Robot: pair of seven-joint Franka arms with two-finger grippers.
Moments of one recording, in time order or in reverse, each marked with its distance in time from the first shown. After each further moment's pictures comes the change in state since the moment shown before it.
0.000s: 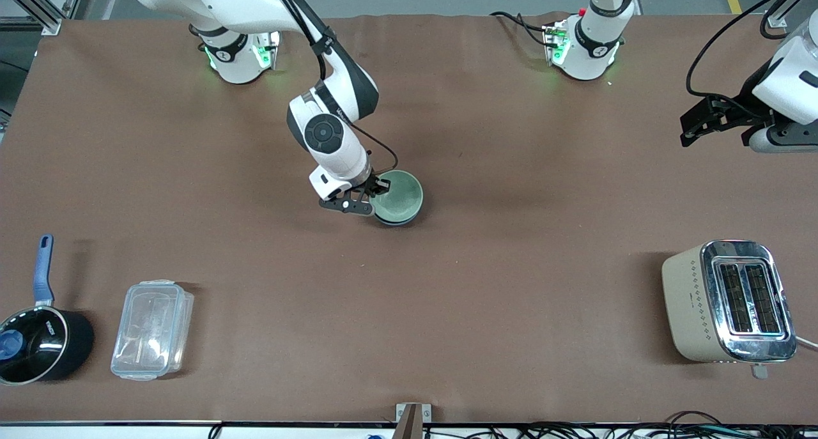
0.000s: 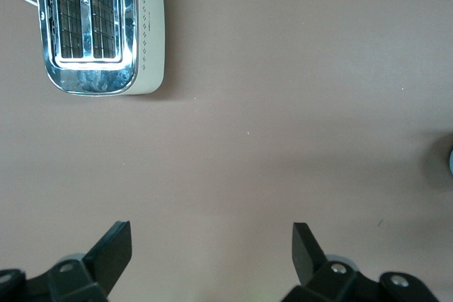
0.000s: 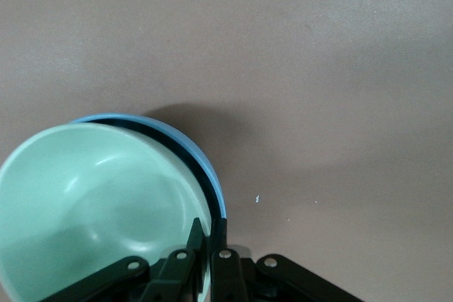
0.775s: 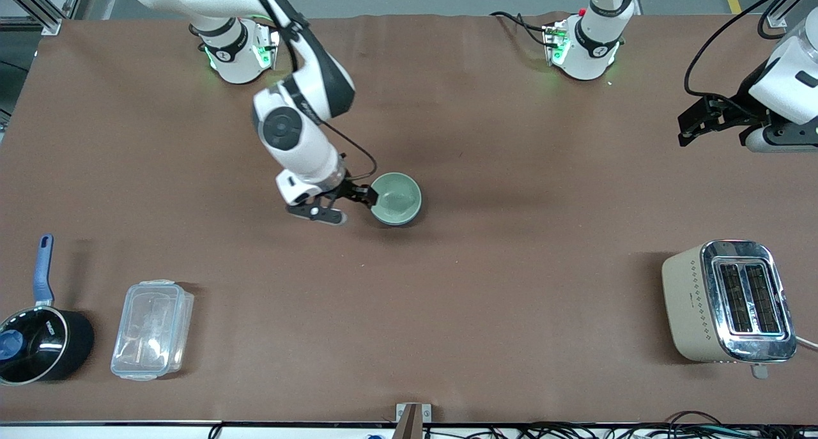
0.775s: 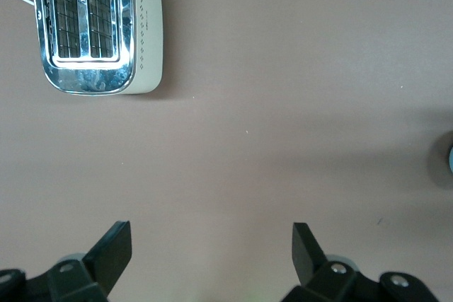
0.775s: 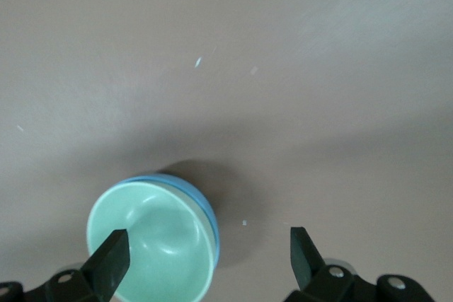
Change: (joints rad) left arm -0.003 -0.001 -0.002 -0.005 0.000 0.000 0.000; right arm -0.099 -0.148 -0.046 0.059 -0.013 -0.156 -0.022
